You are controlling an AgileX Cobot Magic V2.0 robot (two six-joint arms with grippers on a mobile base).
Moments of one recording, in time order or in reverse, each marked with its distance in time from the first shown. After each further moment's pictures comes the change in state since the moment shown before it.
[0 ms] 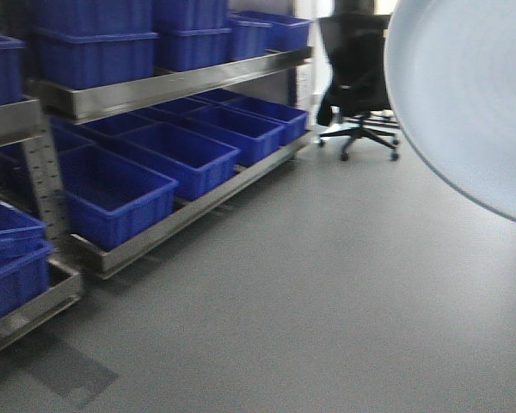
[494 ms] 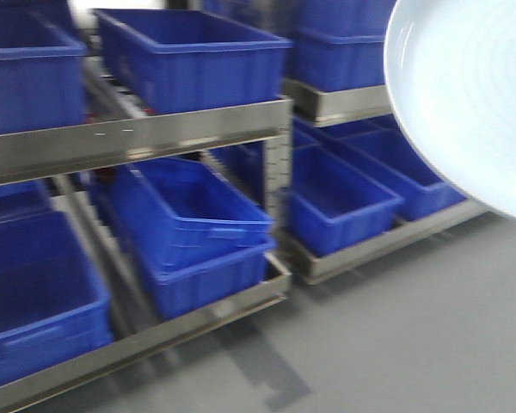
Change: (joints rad) left arm 0.000 0.000 0.000 0.000 -0.002 0.000; right arm 0.000 0.000 0.000 0.000 0.000 0.000
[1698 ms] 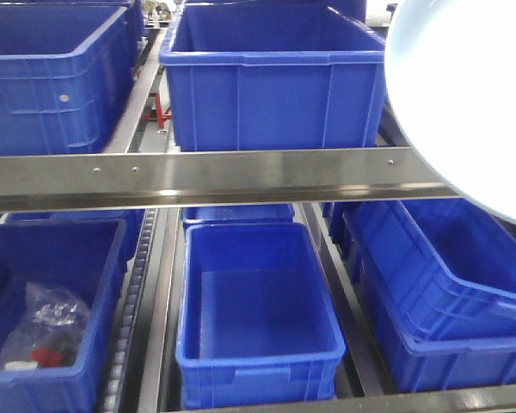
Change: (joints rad) left arm 0.000 0.000 0.000 0.000 0.000 0.000; right arm 0.000 0.000 0.000 0.000 0.006 0.000
